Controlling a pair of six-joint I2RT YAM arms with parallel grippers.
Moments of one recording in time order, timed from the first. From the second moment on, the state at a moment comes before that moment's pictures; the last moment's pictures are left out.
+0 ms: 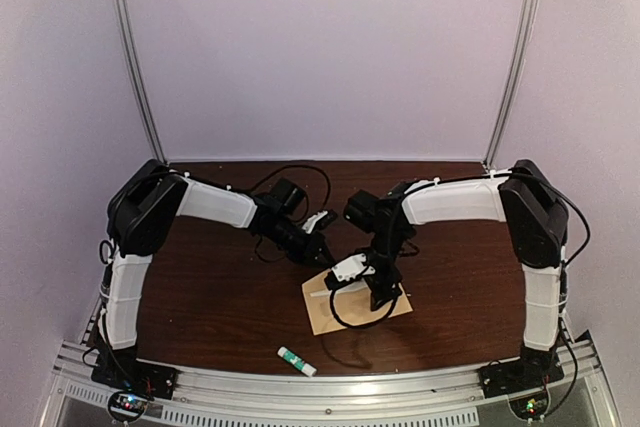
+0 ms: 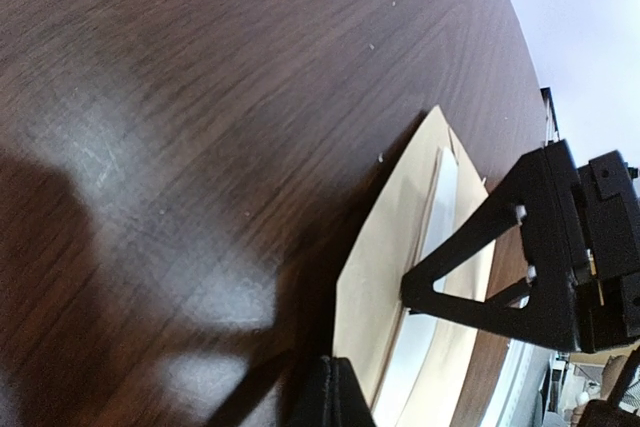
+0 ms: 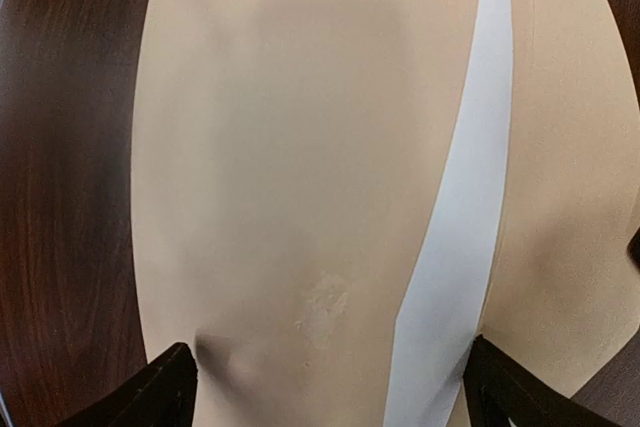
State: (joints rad) left arm -0.71 2.22 1.43 -0.21 0.76 -0.30; right arm 0.81 2.04 1.45 -0.92 -0.28 -1.09
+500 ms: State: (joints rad) left arm -0.72 2.22 1.42 -0.19 0.74 -0.32; right arm 0.83 2.03 1.44 -0.93 -0.29 -1.01
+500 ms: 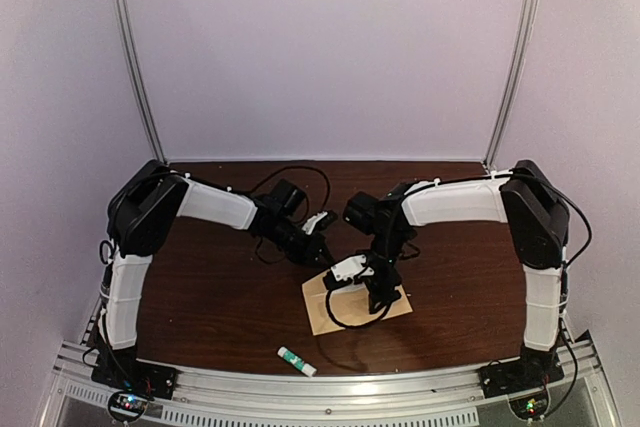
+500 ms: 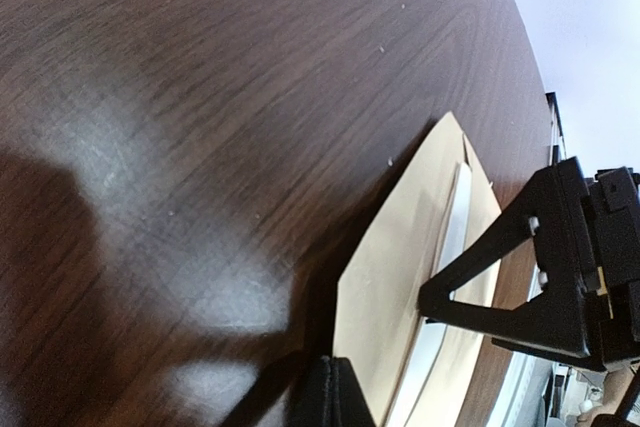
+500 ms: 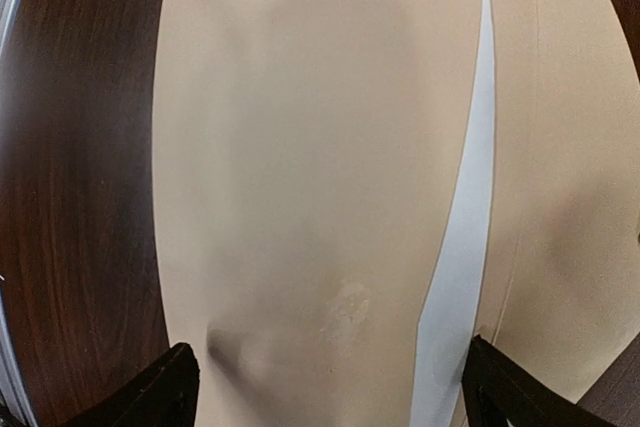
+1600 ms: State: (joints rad) left arm -0.72 1.98 1.29 -0.10 0.56 -0.43; right arm 0.54 1.68 1.51 -0.81 -0.49 -0.74
